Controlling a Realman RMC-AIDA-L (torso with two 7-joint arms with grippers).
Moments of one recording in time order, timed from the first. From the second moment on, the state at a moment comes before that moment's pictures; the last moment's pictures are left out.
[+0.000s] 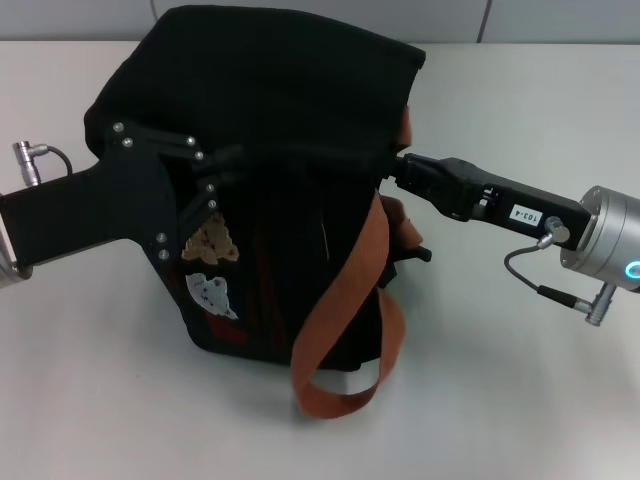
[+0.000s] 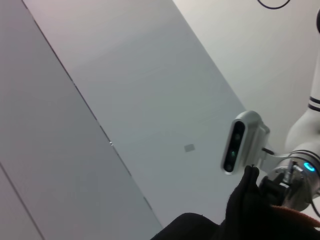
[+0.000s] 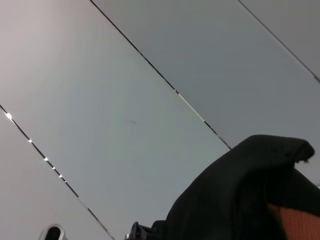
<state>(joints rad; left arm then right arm) -0.41 -2.07 0.72 0.61 1.66 1.82 -0.47 0.65 2.09 -0.61 -0.16 -1.74 -1.64 1.44</state>
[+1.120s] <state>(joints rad) -0.38 -2.07 0.67 0.57 1.58 1.83 -0.45 0.65 2.09 -0.60 -0.11 -1.74 -1.61 1.19</state>
